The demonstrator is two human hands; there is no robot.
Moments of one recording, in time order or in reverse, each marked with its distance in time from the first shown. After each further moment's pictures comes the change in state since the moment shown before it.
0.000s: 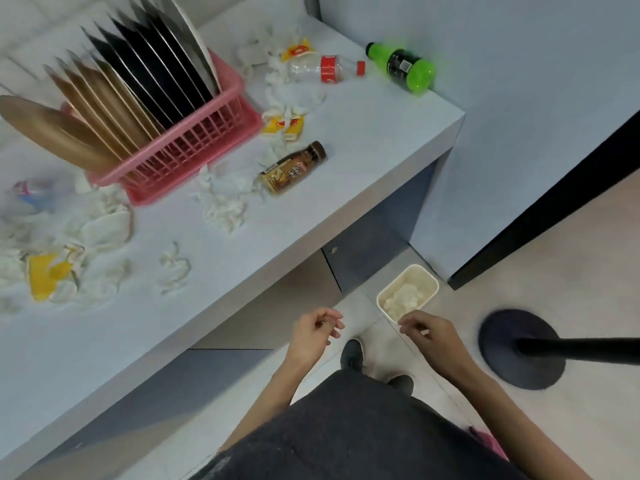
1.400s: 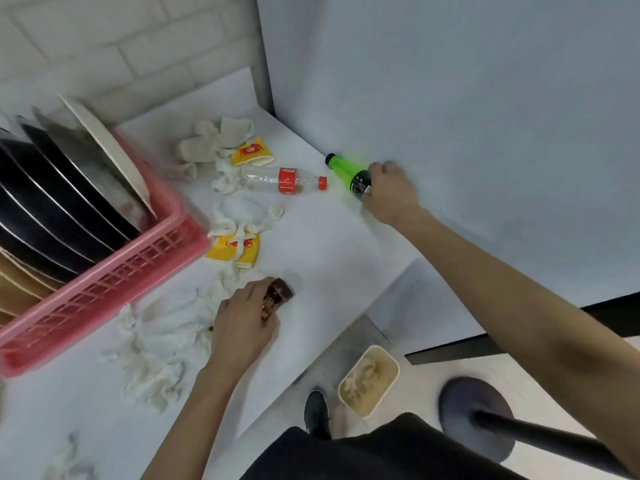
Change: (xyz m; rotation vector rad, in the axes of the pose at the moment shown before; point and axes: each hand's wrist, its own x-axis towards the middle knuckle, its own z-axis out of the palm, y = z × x) left_hand 0.212 0.192 -0.110 0.814 0.276 0.573; right_hand 0.385 -0.251 -0.196 -0.795 0.386 -0.118
